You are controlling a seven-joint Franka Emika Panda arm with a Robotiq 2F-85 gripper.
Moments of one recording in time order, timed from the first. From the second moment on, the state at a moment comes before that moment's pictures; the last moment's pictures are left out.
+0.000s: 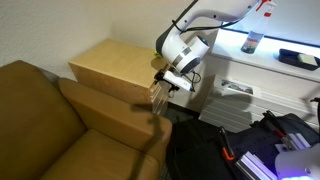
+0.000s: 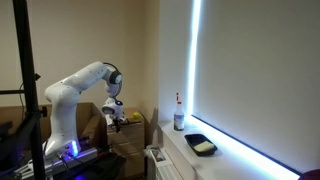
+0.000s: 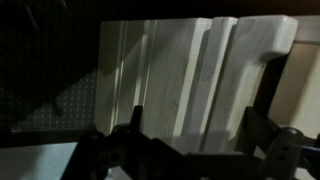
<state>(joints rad) -0.15 0.98 0.54 -1.98 1.07 3.26 -0.47</state>
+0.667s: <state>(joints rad) -0.18 0.94 0.43 -2.11 1.10 3.47 -0.41</state>
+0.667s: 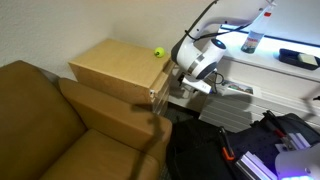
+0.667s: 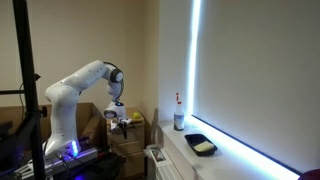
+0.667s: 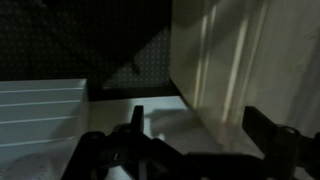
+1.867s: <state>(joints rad) -0.65 0.82 0.86 -2.31 1.01 3.40 -0.37</state>
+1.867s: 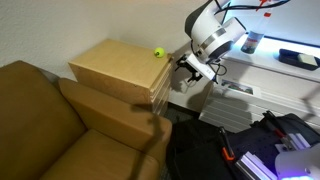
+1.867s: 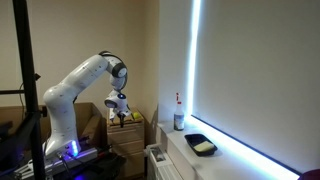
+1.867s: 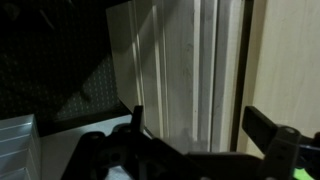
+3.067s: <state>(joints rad) -0.41 1.02 0.74 -2.14 0.83 3.43 -0.38</state>
